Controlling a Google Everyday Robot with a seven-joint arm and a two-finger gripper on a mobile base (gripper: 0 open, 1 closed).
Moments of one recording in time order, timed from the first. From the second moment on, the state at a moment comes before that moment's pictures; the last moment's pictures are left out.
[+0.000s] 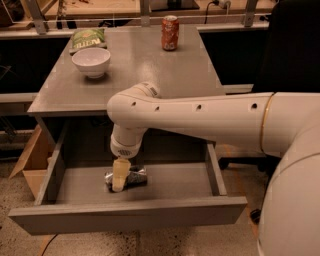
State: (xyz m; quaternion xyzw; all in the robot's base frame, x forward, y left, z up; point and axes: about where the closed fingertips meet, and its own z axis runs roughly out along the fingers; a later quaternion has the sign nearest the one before) arm 0.539 0.124 0.672 -0.70 0.69 0.07 0.14
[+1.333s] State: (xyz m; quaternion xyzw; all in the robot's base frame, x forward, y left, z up) arm 0.534 0.122 0.613 -0.71 0.70 0.08 0.10
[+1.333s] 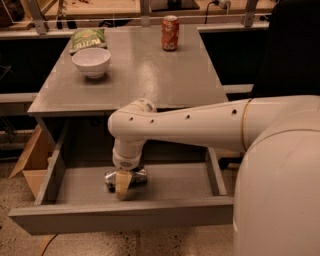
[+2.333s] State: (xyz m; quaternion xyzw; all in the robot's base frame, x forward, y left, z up) arm 0.539 0.099 0.650 -0.69 0.71 0.07 0.13
